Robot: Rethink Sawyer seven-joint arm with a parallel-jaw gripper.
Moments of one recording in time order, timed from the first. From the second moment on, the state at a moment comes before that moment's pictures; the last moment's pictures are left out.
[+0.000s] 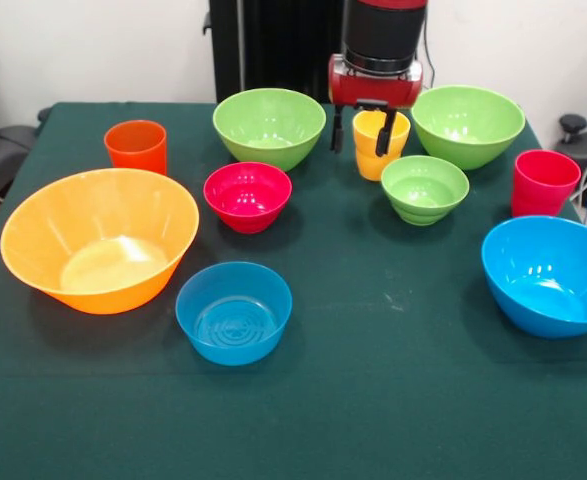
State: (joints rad) arm -0.11 -0.64 -0.06 1.96 0.01 0.21 1.67
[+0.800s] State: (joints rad) arm -0.11 -0.64 -0.06 1.96 0.01 0.21 1.67
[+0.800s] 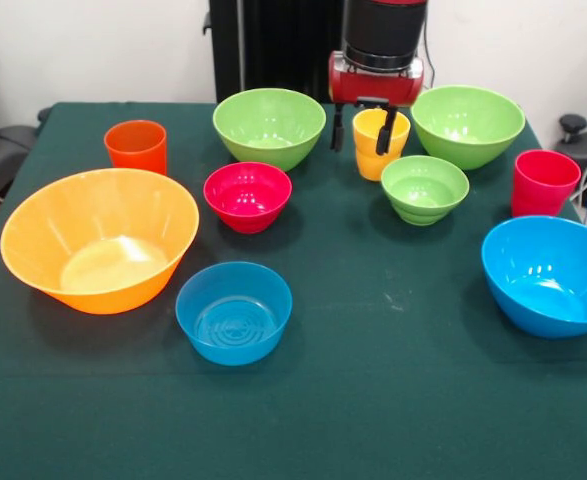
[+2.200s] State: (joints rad) arm -0.12 -0.73 -0.06 1.96 0.03 0.27 1.68
